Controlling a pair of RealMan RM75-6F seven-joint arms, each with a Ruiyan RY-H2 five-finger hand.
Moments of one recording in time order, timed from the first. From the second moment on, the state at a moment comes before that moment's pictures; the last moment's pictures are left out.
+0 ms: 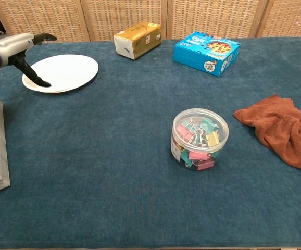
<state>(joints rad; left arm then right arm) -0.75 -1.67 -0.28 -0.85 1.19 0.84 -0.14 0.10 -1.04 0.14 -1.70 -1.31 1.36 0.16</state>
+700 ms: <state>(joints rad) -0.25 -1.19 -0.10 -1.55 1.27 1.39 0.00 0.10 -1.08 0.12 -1.65 -1.44 1.44 0.16</state>
